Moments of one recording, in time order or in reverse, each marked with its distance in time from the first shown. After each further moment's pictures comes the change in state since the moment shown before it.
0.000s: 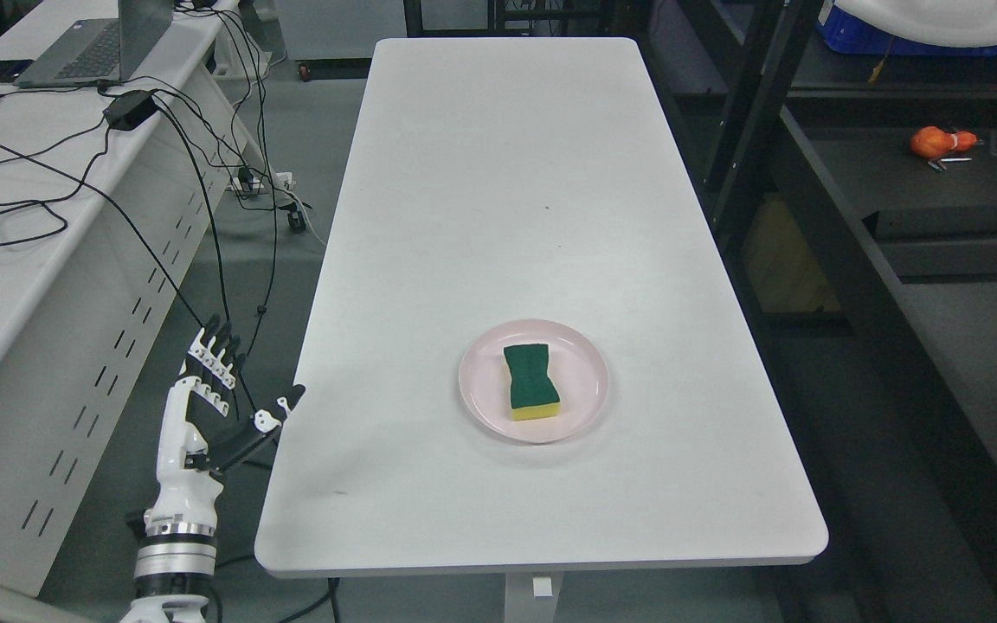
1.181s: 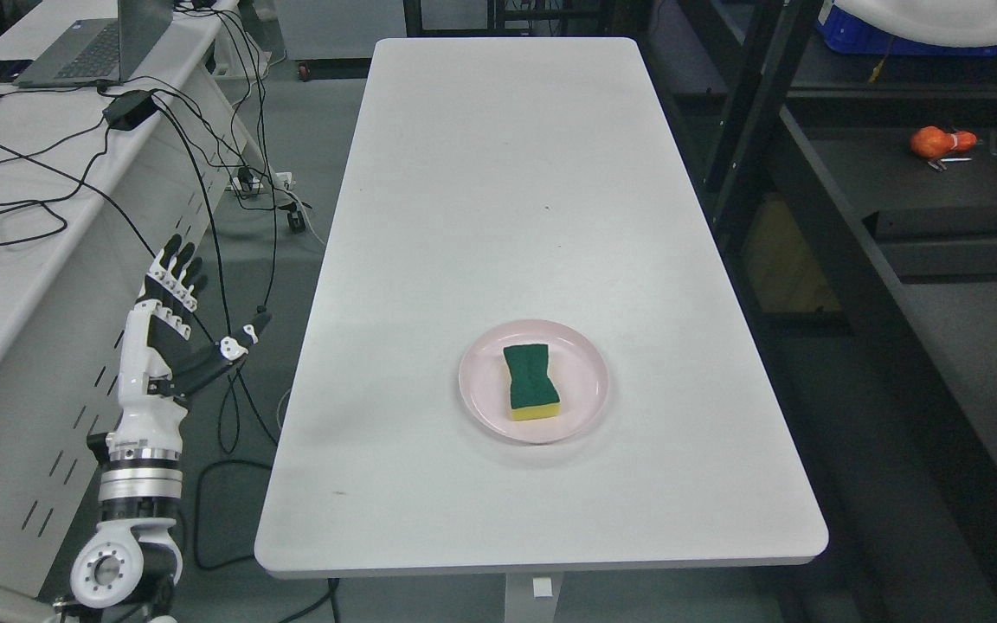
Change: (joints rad) left arm -0.212 0.113 0.026 0.104 -0.032 -0.107 -0.013; right arm 0.000 0.000 0.000 0.000 0.000 0.000 -0.004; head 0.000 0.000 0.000
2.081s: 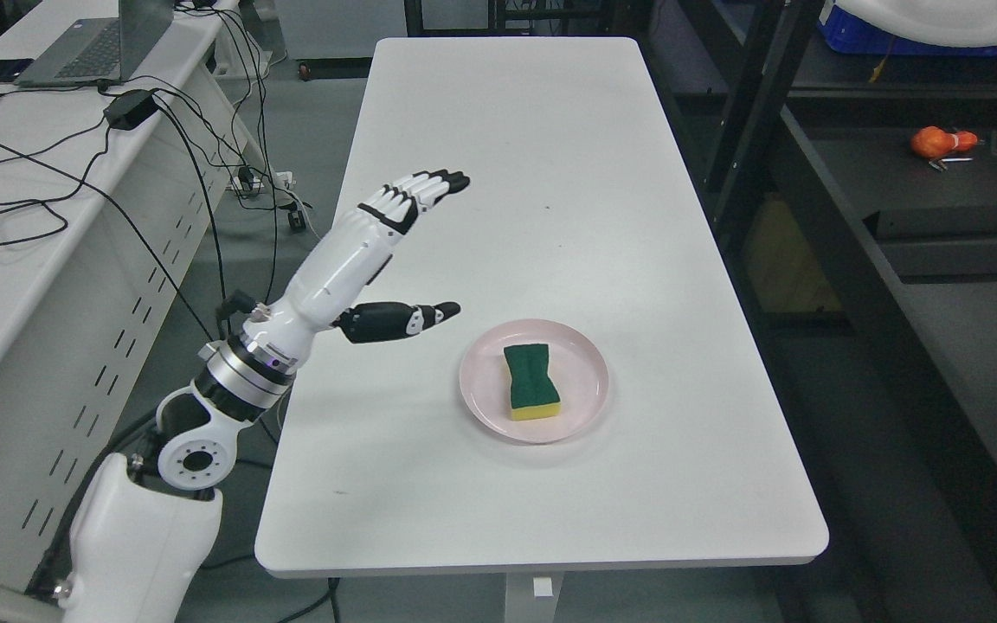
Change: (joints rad) left arm -0.318 0.099 -0.361 0.081 -0.684 -0.367 -0.187; right arm 0.000 0.000 0.000 0.000 0.000 0.000 0.005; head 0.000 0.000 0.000
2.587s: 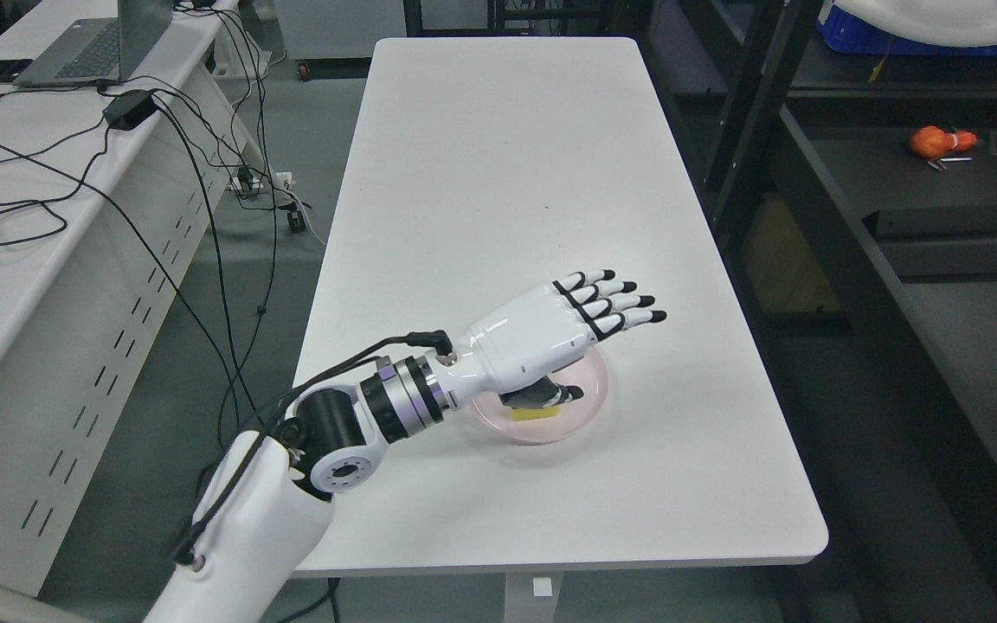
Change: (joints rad) left arm -0.093 -0.084 -0.292 0.069 -0.388 -0.004 -0.012; right arm 0.000 0.000 0.000 0.000 0.000 0.000 0.000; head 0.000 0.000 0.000
